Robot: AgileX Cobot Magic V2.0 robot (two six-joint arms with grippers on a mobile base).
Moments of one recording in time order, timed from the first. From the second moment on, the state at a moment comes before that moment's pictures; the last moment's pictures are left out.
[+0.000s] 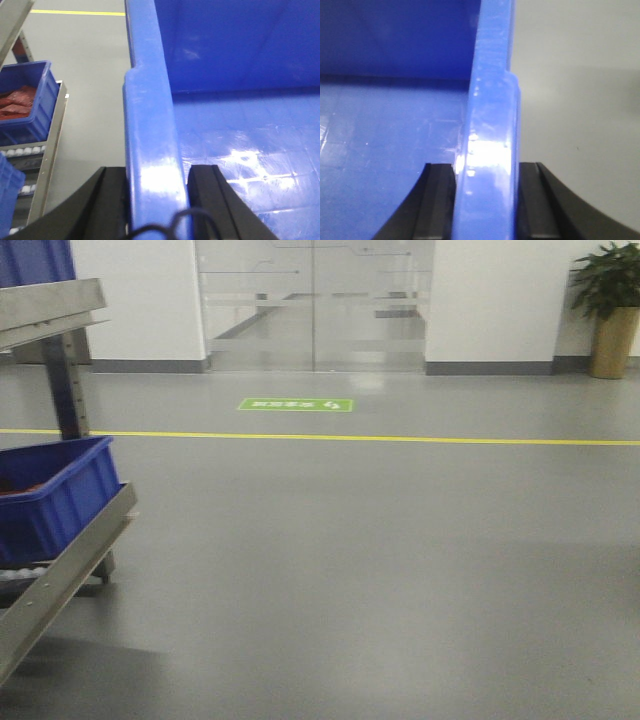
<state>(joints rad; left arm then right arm) -0.20 1.17 -1.61 0.16 0.98 -0.18 0.16 1.23 -1.71 0.08 1.14 0.04</state>
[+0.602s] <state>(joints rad) -0.20 1.17 -1.61 0.16 0.98 -0.18 0.16 1.23 -1.71 0.08 1.14 0.04</state>
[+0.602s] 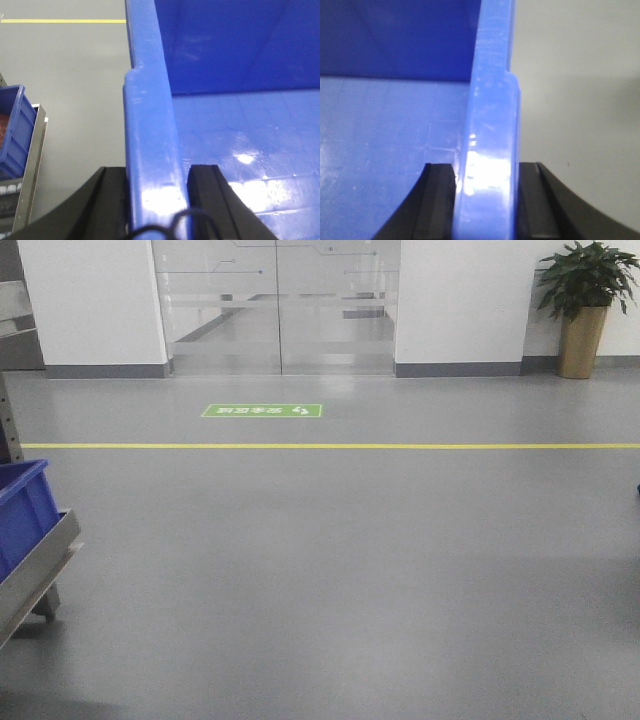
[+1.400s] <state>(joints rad) -0.20 1.17 -1.61 0.16 0.98 -0.18 0.16 1.23 -1.71 0.08 1.14 0.04</state>
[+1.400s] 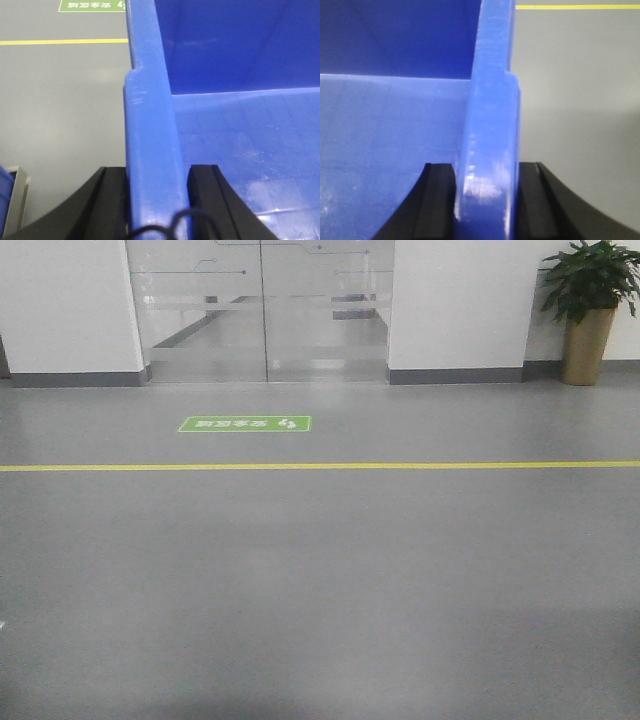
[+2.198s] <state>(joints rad) -0.20 1.17 -1.61 0.16 0.98 -0.18 0.16 1.23 -1.70 0.08 1.14 0.04</state>
